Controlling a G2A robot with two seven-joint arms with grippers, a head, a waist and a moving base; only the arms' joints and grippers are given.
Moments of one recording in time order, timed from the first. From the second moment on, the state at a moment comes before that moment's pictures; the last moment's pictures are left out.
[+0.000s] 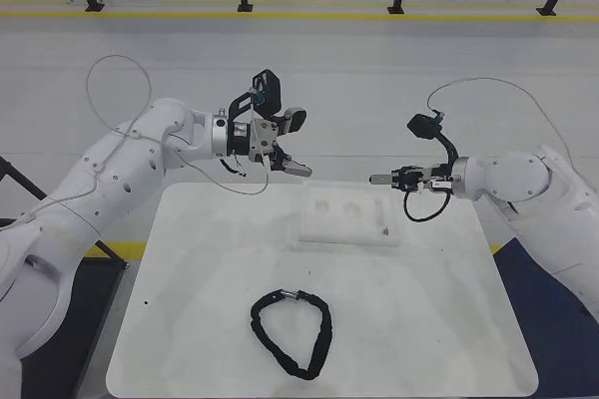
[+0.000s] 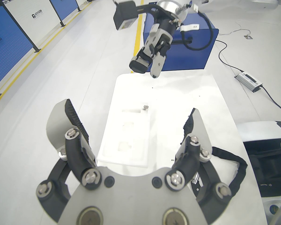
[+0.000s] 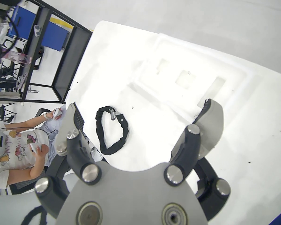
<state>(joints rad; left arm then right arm) 0.04 -1.04 -0.17 -0.96 0.53 -1.01 0.11 -0.42 -0.86 0.65 -1.29 0.08 -0.05 0.93</state>
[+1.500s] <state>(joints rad) 0.04 -1.04 -0.17 -0.96 0.53 -1.01 0.11 -0.39 -1.17 0.39 -0.76 -0.06 0.03 0.99</state>
